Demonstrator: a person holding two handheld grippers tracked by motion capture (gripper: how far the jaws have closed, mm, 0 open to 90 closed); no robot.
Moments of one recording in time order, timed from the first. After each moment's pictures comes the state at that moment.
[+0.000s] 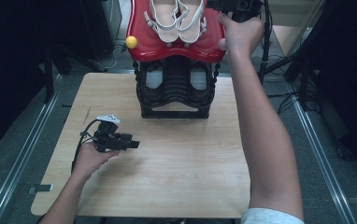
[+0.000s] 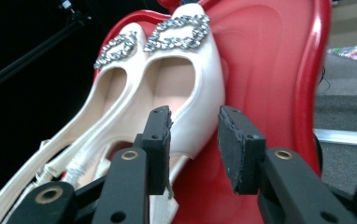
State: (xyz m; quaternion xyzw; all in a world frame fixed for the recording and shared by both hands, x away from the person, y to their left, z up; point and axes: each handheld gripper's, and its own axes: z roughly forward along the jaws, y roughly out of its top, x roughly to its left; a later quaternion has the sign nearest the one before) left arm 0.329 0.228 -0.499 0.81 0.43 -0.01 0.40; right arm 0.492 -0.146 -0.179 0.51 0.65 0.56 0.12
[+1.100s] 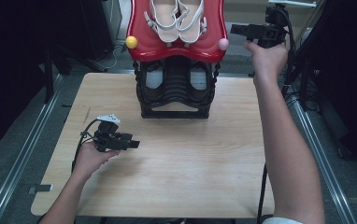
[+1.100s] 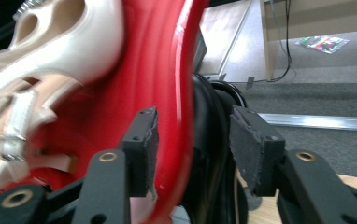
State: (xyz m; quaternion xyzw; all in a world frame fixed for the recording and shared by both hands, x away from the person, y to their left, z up) left arm 0.329 0.228 -0.499 0.81 0.43 -0.01 0.40; right arm 0.478 -0.219 -0.231 0.52 0.65 0.53 0.15
